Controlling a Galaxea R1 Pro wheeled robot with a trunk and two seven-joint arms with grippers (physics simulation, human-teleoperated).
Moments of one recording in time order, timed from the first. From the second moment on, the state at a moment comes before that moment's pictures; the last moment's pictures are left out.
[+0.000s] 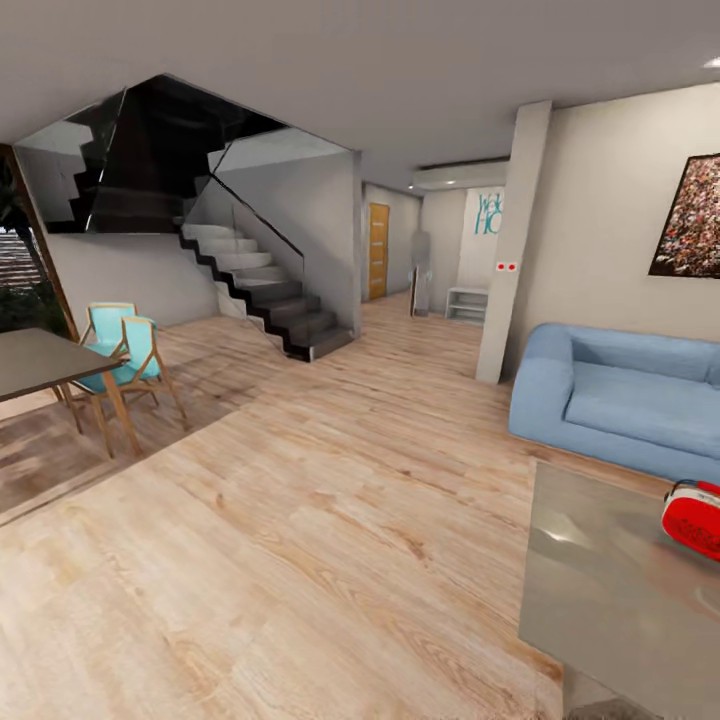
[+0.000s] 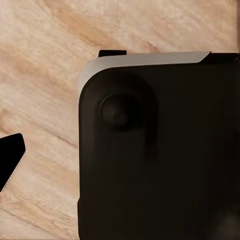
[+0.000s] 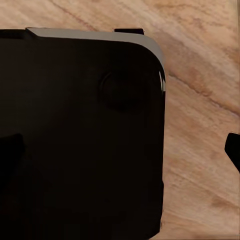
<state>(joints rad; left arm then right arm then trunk) 0.00 0.00 0.01 -0.04 0.00 -0.14 0.01 0.00 -0.01 0.00 -0.03 -0.01 -0.08 0.00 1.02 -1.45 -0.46</state>
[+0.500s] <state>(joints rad) 0.00 0.00 0.01 -0.04 0.00 -0.14 0.01 0.00 -0.01 0.00 -0.03 -0.01 -0.08 0.00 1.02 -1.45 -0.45</state>
